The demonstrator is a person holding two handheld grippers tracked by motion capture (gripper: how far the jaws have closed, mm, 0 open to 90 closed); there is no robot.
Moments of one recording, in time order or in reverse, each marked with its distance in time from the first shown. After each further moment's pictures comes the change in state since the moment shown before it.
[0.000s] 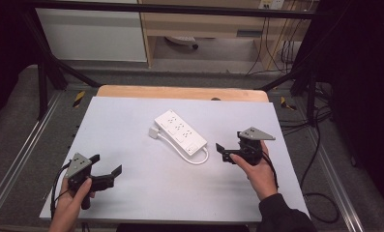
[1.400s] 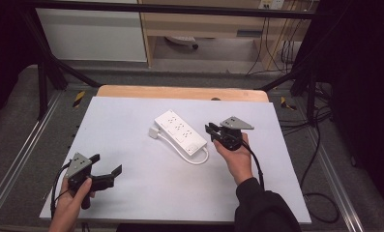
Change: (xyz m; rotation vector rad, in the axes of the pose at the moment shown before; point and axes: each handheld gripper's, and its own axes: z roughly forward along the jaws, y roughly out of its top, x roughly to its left) left arm 0.000 0.000 0.000 -0.002 0.000 0.005; right arm 0.021 0.022 0.055 -0.081 0.026 -0.048
